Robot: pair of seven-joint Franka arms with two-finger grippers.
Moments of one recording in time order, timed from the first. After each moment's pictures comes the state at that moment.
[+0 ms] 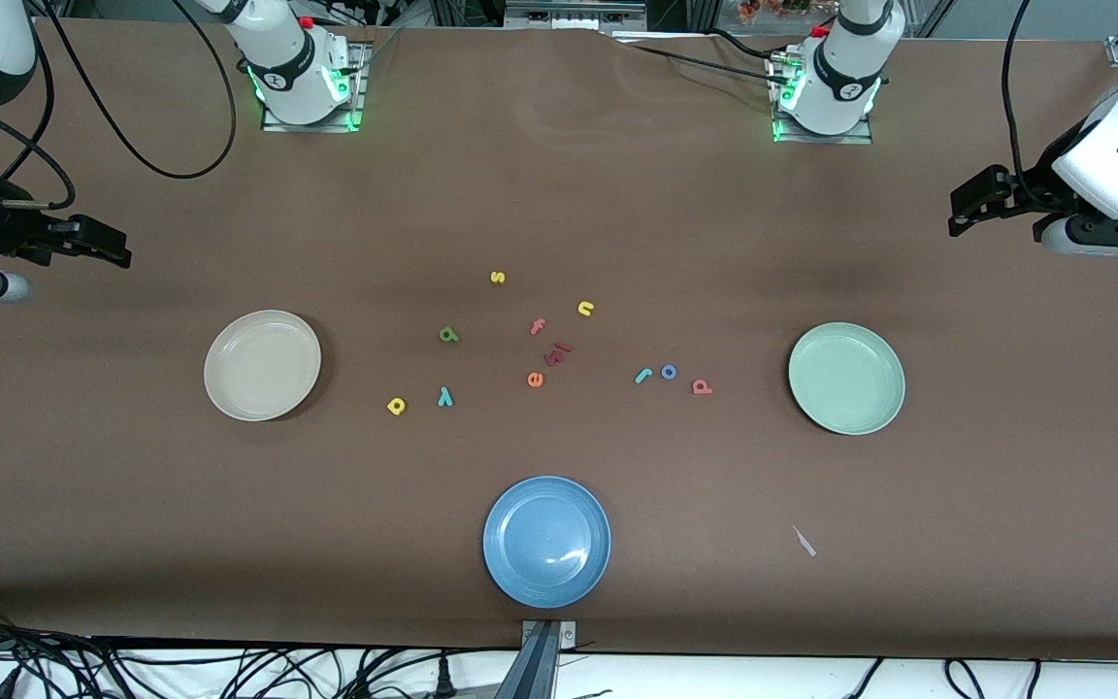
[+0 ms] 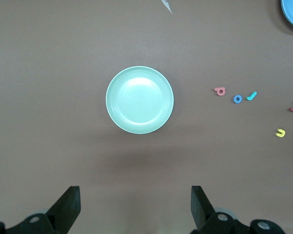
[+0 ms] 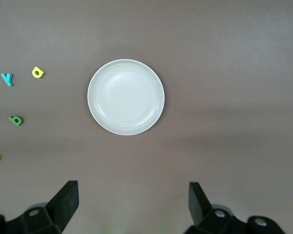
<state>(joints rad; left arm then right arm) -0.04 -0.02 -0.03 -1.63 -0.02 1.54 -0.03 0.07 0.07 -0.09 -1.66 -0.02 1.62 -0.02</state>
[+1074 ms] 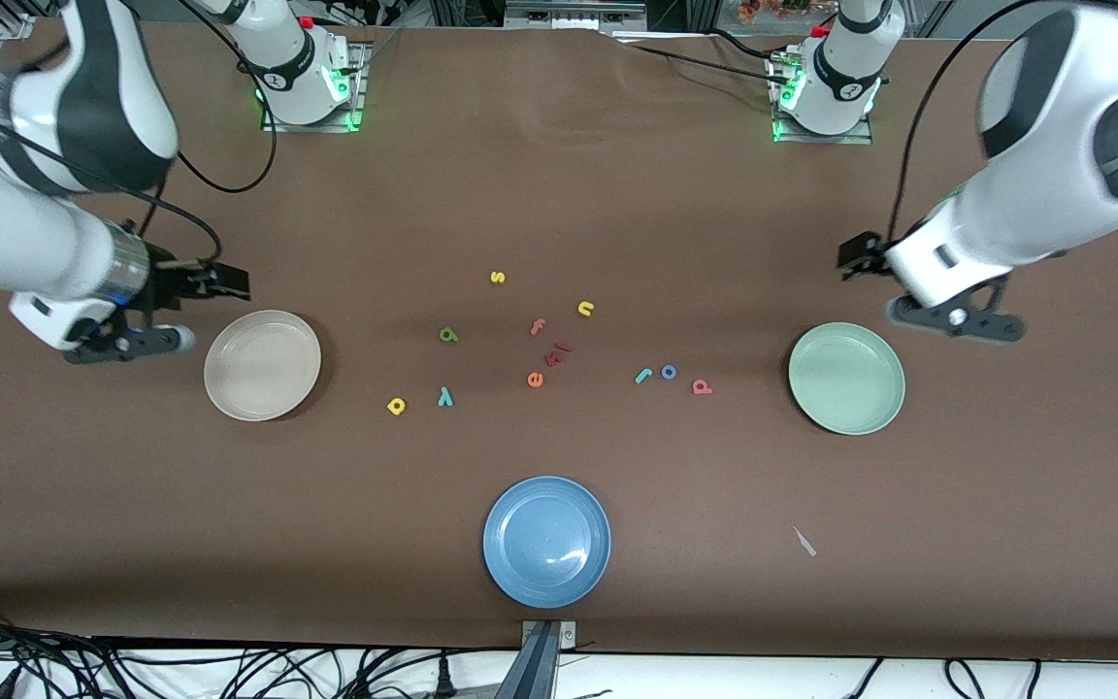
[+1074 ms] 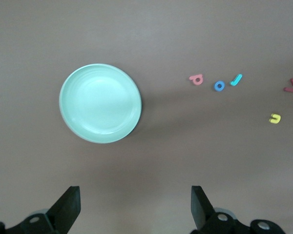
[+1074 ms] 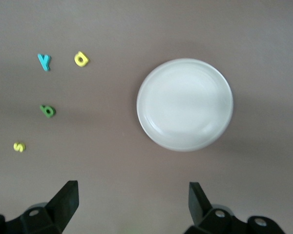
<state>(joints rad) -0.19 0.24 -0.05 -1.54 -0.02 1.58 -0.07 0.14 0.26 0.00 -1.66 0.05 1.74 -0.02</state>
